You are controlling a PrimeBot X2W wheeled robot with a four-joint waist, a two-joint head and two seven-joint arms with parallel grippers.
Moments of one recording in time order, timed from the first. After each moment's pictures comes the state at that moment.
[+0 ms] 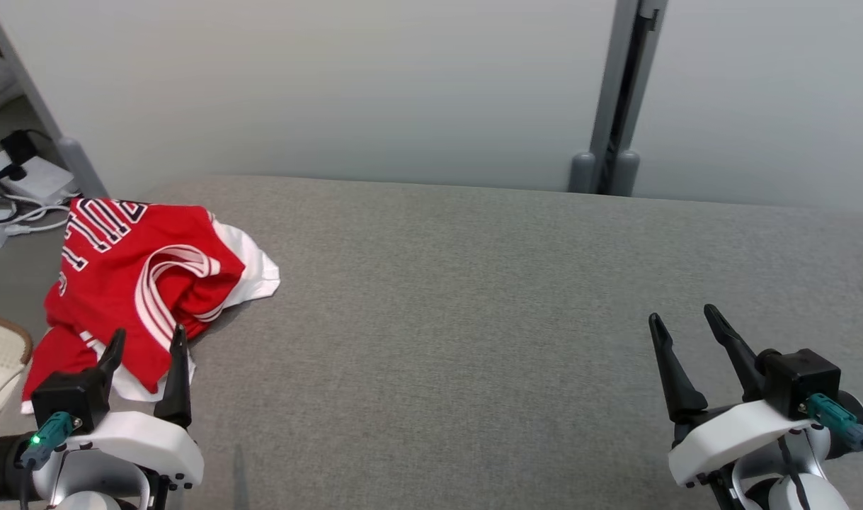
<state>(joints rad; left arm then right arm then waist) -0.07 0.27 -0.11 0.17 -0.36 0.13 -0.05 -0.08 -0.05 0.06 0.11 0.15 0.13 -0.04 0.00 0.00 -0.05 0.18</state>
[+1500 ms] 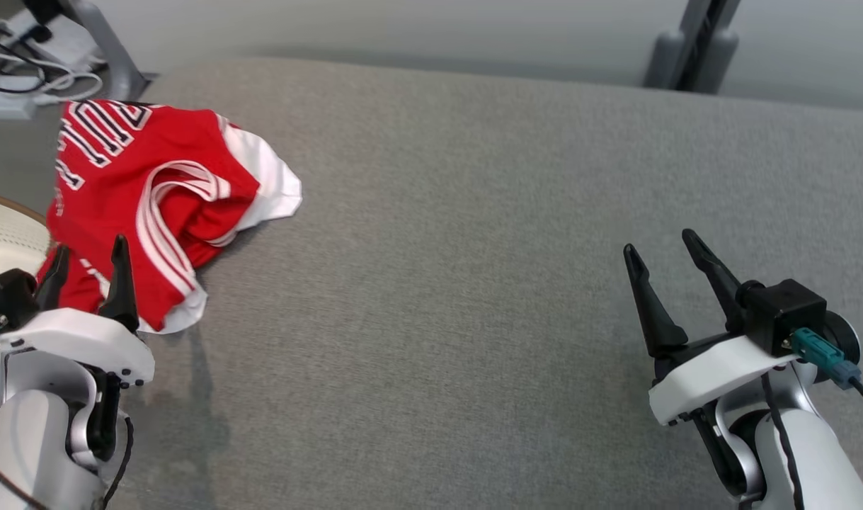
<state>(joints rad) -0.34 0.31 -0.06 0.39 -0.48 0.08 -0.06 -0.23 -0.06 0.13 0.07 0.13 0.13 0.01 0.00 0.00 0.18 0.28</state>
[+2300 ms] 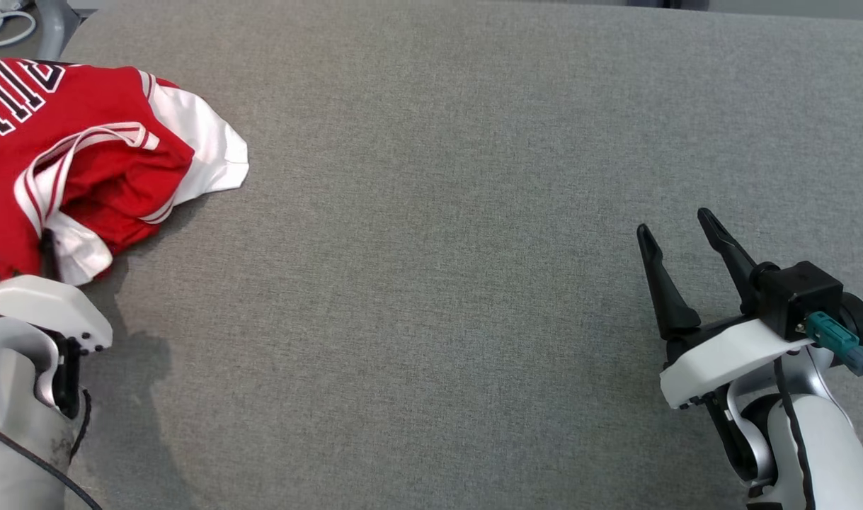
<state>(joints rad) -0.66 0.32 -0.11 1.01 -0.48 0.01 -0.20 -0.26 -0.07 0.11 0.05 0.10 0.13 0.03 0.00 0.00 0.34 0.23</state>
